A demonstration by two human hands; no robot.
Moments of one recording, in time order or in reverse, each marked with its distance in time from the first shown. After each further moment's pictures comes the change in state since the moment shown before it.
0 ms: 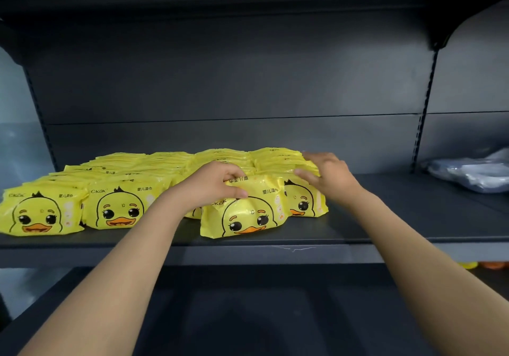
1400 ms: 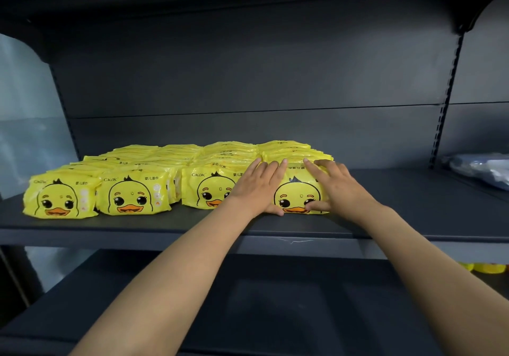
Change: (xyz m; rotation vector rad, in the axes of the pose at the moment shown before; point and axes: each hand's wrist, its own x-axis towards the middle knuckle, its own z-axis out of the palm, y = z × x) left_hand 0.048 0.003 0.089 1.095 0.097 0.262; right_hand -0.030 0.019 0.015 -0.182 -0.172 -0.115
